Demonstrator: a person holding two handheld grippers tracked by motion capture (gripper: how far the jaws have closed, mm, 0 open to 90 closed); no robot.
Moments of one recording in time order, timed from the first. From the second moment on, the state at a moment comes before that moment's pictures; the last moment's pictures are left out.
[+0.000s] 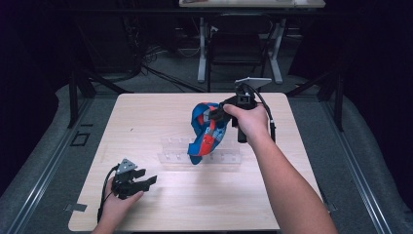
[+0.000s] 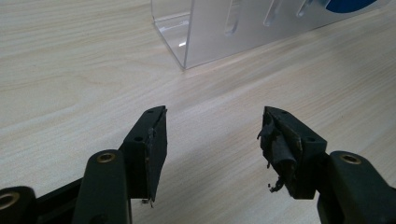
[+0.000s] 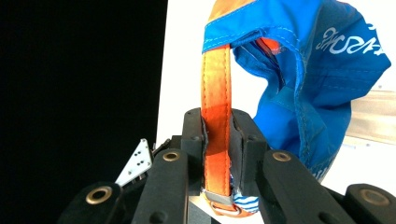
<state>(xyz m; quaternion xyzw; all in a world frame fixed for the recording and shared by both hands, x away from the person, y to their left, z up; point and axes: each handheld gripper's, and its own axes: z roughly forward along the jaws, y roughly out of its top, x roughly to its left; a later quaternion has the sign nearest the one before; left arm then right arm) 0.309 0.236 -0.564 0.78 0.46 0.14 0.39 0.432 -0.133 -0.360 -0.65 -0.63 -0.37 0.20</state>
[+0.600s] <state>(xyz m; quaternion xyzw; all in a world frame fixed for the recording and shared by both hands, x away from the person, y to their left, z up) 0.309 0.236 -0.564 0.78 0.46 0.14 0.39 0.427 -0.146 -0.358 -0.65 -0.63 -0.37 0.19</state>
